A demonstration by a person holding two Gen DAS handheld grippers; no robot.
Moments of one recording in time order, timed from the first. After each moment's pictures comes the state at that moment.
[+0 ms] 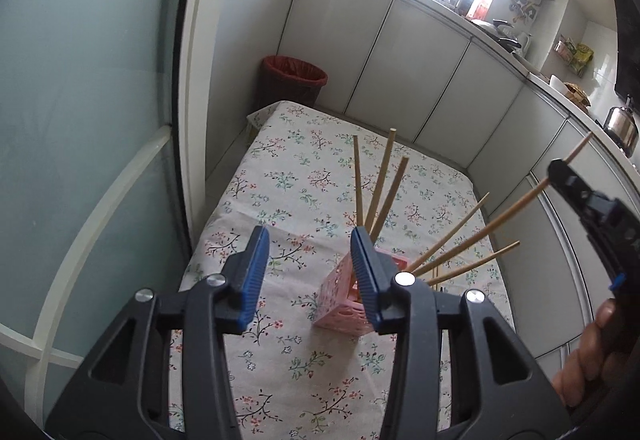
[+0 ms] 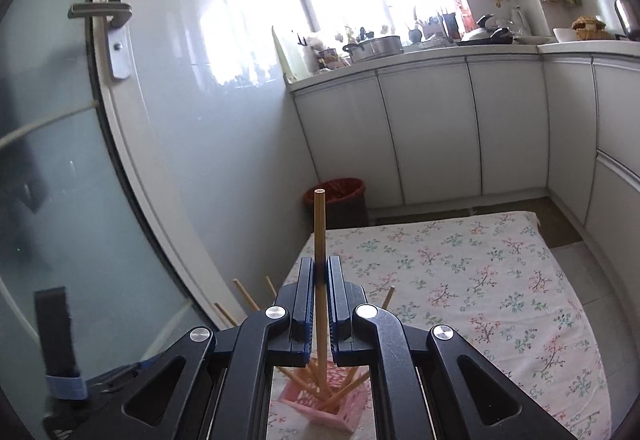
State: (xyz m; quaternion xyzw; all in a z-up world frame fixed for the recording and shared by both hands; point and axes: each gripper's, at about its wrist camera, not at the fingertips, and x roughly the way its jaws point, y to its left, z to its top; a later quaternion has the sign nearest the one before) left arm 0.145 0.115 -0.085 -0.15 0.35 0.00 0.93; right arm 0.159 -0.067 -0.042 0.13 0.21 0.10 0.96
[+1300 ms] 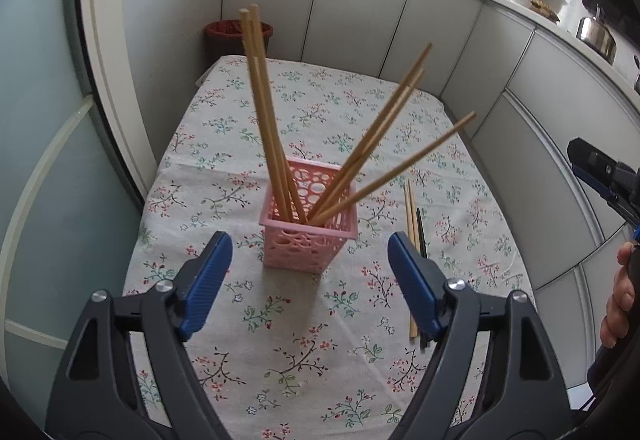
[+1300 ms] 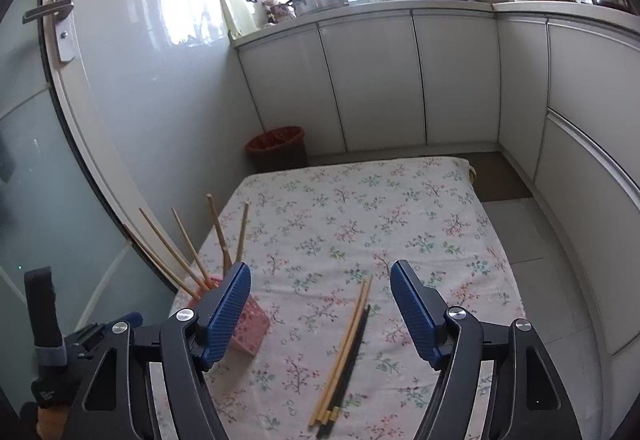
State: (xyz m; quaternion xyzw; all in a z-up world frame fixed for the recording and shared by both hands) left arm 0.132 0.034 -0.117 -0.06 0.41 -0.07 0.91; right arm 0.119 -0.181 -0.076 0.12 0.32 0.05 0.94
